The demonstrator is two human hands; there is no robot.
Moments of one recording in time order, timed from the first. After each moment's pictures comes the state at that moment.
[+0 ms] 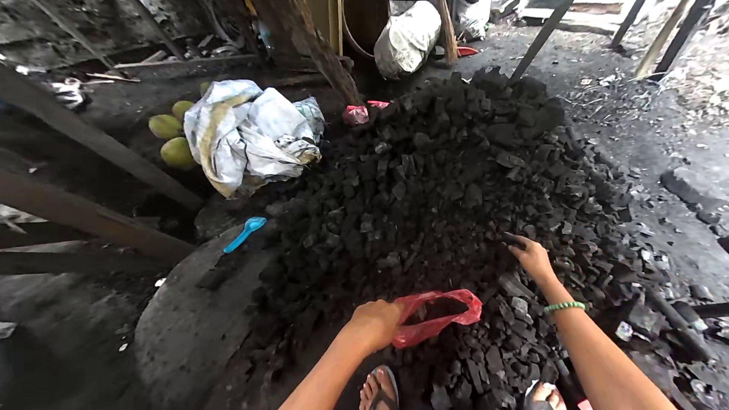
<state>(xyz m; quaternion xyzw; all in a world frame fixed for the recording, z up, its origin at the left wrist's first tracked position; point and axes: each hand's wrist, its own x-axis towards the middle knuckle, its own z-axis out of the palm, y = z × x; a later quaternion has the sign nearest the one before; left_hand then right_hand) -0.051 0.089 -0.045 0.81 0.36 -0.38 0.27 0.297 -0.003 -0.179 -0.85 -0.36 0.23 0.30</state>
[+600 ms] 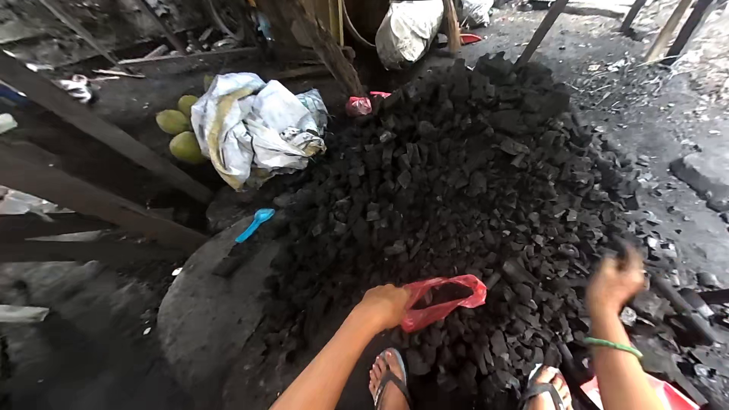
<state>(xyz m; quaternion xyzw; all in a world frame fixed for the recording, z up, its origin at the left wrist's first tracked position) -0.056 0.085 -0.045 0.82 0.35 -0.36 0.28 0.285 -0.107 -0.164 -0.85 -0.21 -0.04 0.49</state>
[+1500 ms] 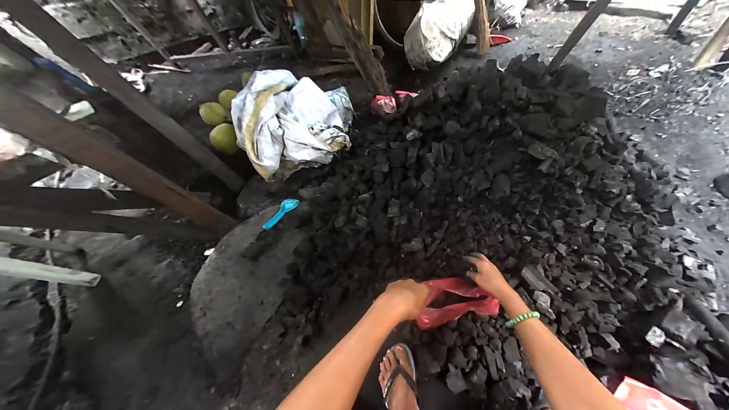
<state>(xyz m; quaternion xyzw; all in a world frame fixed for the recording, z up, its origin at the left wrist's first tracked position) -0.053 0.084 -0.045 0.81 0.35 -0.37 0.28 0.162 0.031 -0.220 -0.76 -0.51 0.35 0.21</state>
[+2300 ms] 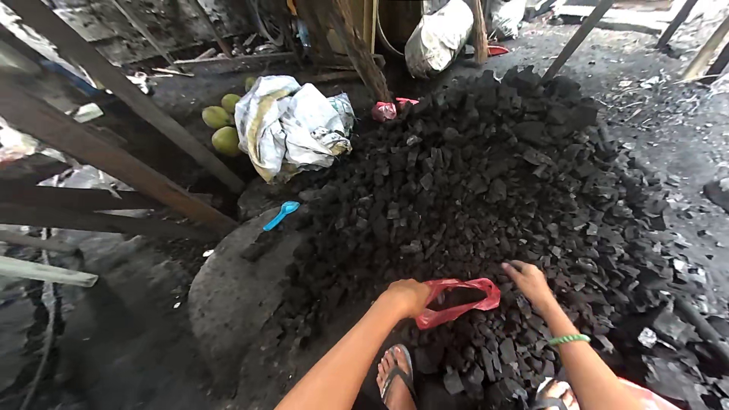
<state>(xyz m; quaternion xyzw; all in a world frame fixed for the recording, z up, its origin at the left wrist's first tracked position) -0.052 0.083 -0.051 0.82 0.33 -0.37 0.27 0.224 -0.022 -0.189 -0.82 -0.40 0.31 0.25</state>
